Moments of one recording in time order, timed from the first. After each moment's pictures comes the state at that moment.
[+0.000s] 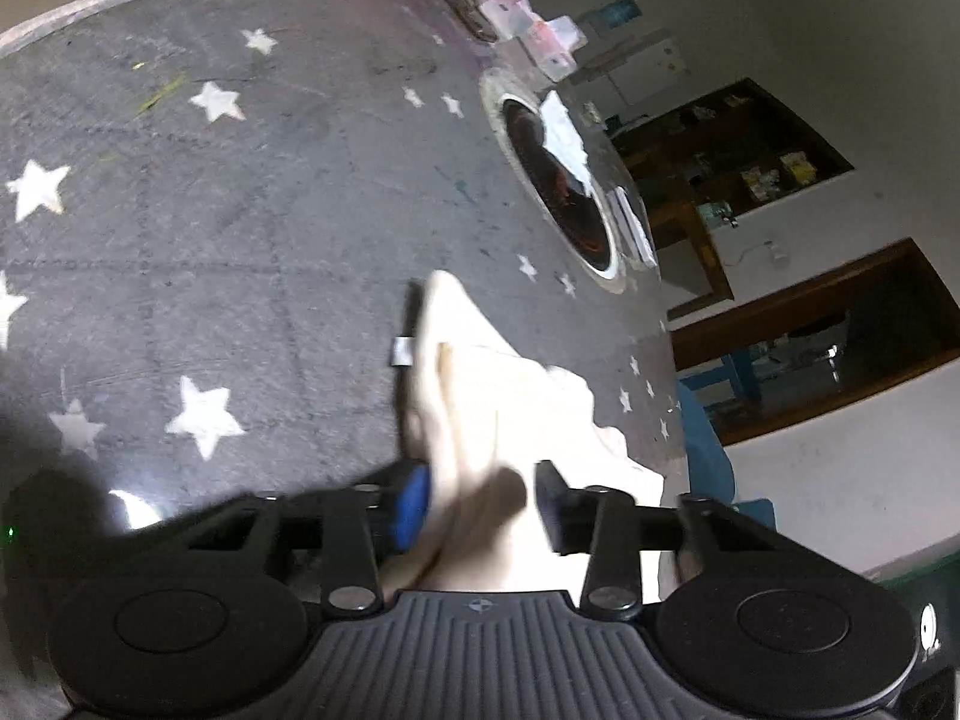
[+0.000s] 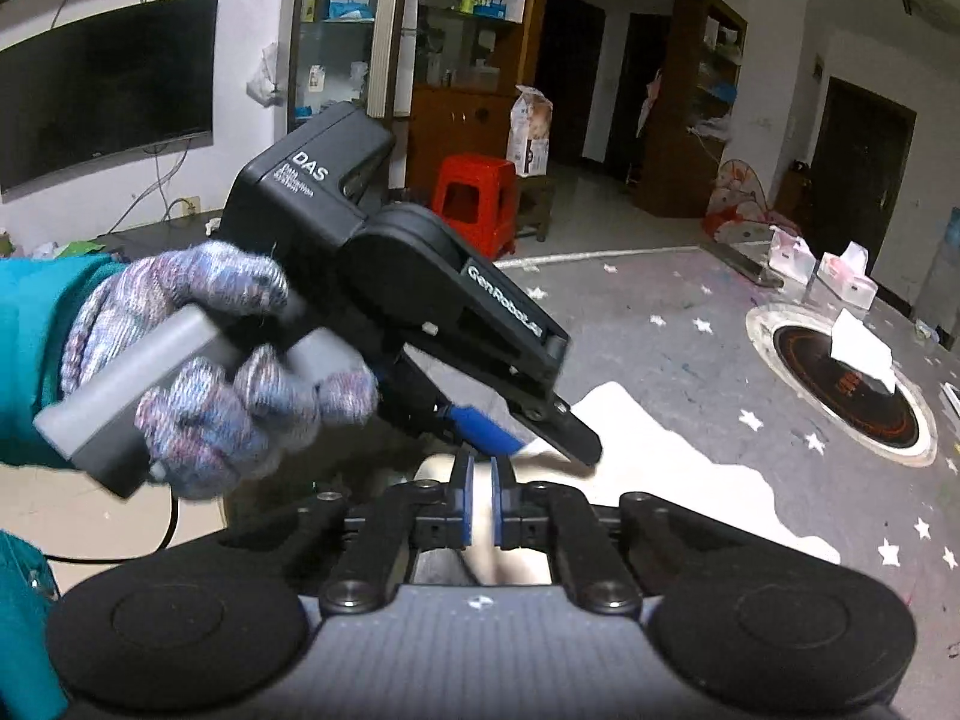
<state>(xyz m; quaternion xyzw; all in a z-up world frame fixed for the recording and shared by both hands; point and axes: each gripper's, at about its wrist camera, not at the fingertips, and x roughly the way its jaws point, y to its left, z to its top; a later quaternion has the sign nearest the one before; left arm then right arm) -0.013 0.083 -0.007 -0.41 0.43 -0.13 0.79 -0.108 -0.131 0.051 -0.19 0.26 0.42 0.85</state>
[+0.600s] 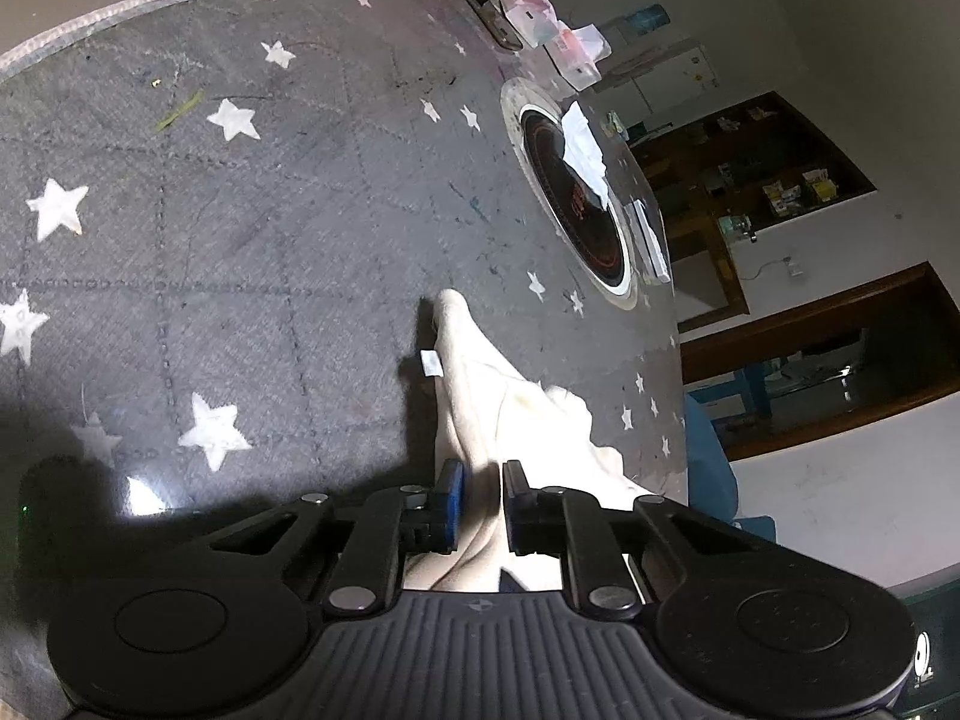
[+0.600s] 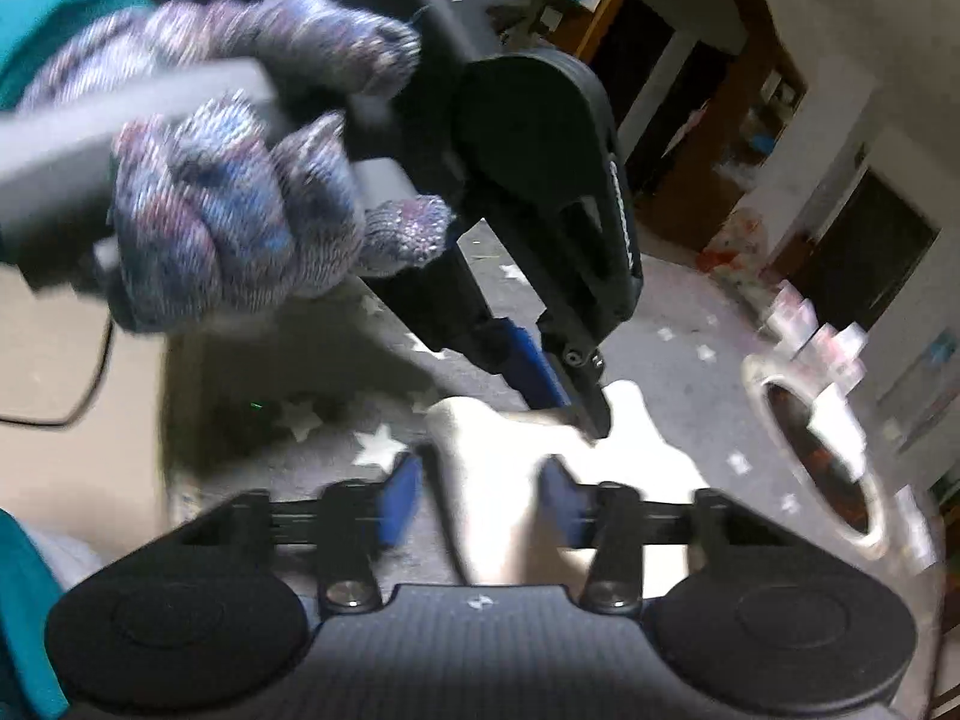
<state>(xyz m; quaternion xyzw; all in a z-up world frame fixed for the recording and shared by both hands) -0.006 0.087 0.006 -0.43 0.44 -0.11 0.78 -0.120 -0.088 0.014 -0.35 0.20 0.40 0.82</state>
